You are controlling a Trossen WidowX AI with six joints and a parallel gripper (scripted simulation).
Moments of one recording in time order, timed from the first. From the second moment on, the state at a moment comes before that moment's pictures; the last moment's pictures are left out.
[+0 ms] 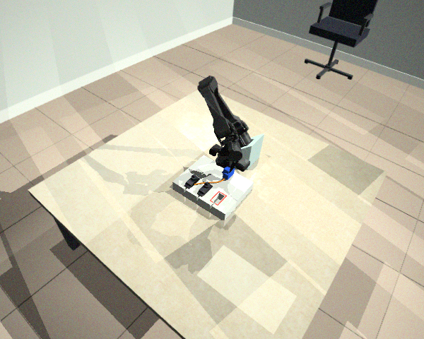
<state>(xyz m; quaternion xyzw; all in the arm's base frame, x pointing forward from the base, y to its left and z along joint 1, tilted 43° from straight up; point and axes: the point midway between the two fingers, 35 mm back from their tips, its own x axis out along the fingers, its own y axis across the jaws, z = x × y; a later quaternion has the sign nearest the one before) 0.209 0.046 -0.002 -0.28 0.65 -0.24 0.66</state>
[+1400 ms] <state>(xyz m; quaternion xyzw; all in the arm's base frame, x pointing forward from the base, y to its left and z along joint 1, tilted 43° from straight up) 0.236 0.088 -0.009 -0.28 0.65 -0.24 0.67</state>
